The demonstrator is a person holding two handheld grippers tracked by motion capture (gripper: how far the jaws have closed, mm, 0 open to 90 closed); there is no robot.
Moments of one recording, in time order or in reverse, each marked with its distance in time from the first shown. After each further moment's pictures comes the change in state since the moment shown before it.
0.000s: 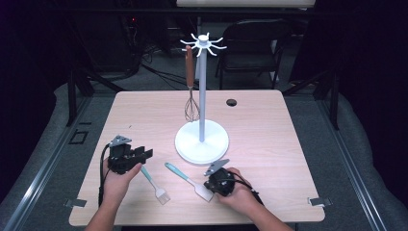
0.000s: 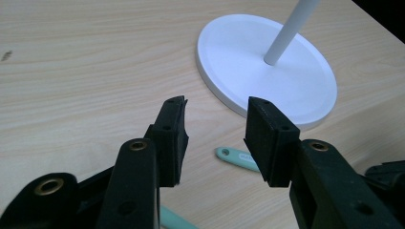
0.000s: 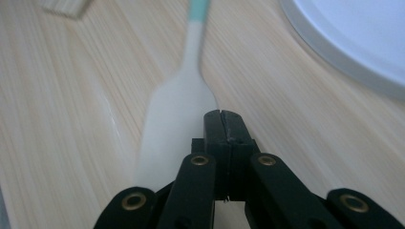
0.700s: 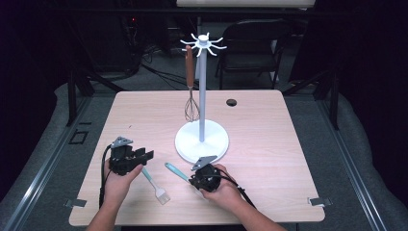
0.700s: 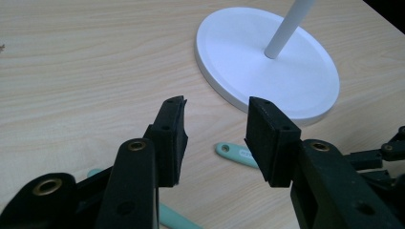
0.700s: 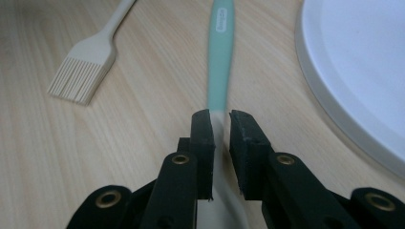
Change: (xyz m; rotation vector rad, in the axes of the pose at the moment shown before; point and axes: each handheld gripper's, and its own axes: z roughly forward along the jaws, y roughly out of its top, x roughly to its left) left arm 0.002 -0.007 -0.002 0.008 0.010 -0.007; right arm 0.011 0.037 0.031 -0.084 0.016 0.026
